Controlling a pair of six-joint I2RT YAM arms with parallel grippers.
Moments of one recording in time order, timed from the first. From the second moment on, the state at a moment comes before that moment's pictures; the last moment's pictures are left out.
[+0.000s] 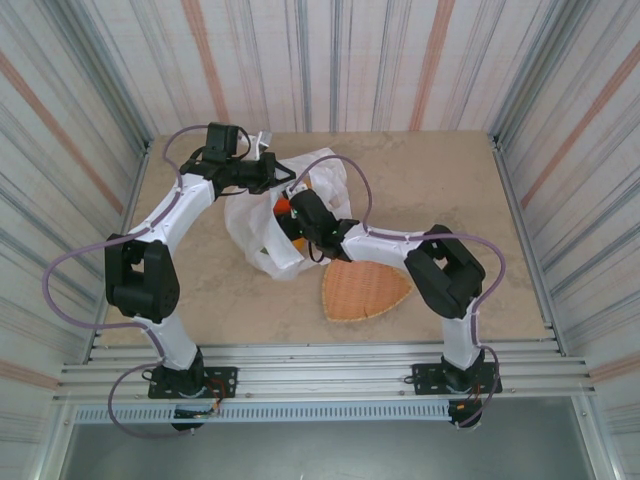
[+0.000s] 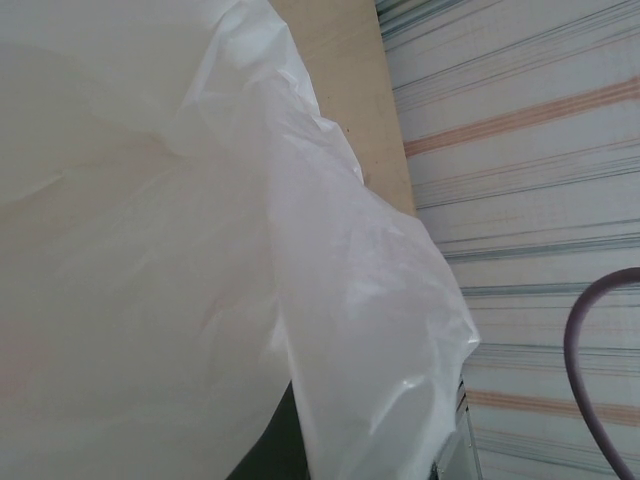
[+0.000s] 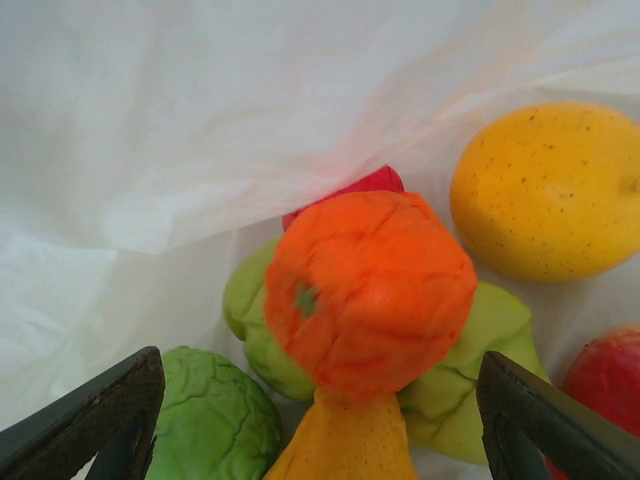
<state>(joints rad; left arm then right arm) -0.25 1.76 1.50 -0.45 0.79 -0.55 0.86 1.95 1.30 0.10 0.16 0.36</state>
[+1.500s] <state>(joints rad) -0.25 1.76 1.50 -0.45 0.79 -0.55 0.89 1.27 0.88 -0.20 0.00 0.15</state>
